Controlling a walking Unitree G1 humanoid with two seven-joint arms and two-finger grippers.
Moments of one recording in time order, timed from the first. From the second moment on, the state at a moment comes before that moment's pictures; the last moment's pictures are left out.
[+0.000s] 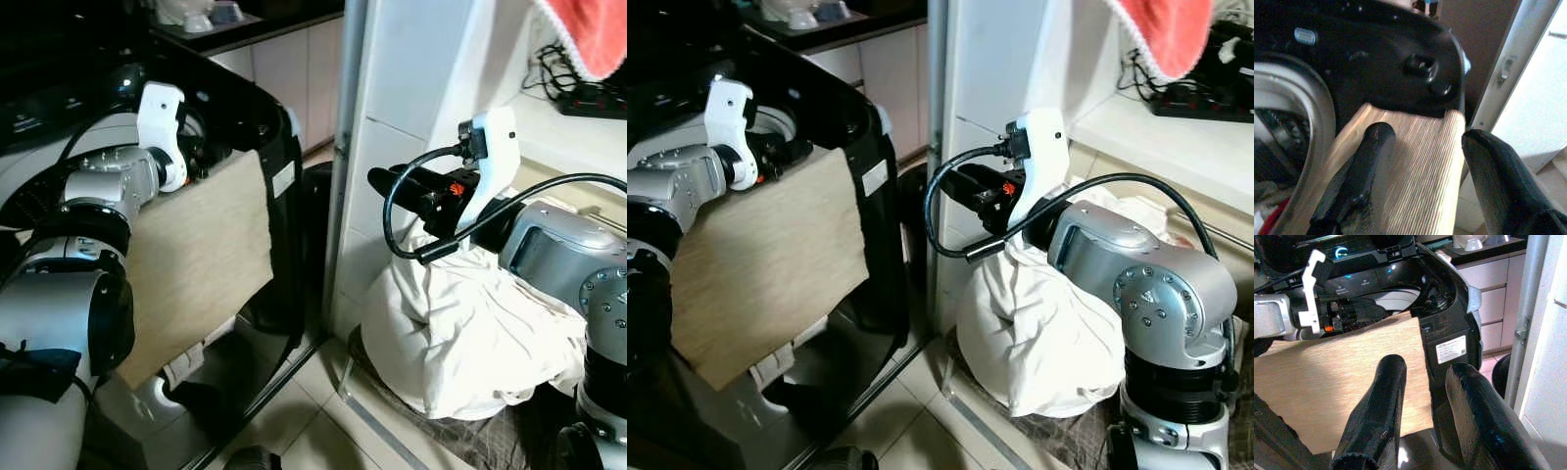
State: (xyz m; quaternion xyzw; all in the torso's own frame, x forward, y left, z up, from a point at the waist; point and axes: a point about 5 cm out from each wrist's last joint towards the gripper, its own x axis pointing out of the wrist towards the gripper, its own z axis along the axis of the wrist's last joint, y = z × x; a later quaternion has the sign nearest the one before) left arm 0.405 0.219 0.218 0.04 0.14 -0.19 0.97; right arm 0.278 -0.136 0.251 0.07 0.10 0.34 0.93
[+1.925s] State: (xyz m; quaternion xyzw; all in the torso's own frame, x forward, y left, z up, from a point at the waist) left arm 0.343 0.159 0.158 0.00 0.03 -0.16 0.99; right arm 0.303 -0.211 0.162 -0.01 0.09 0.06 0.99
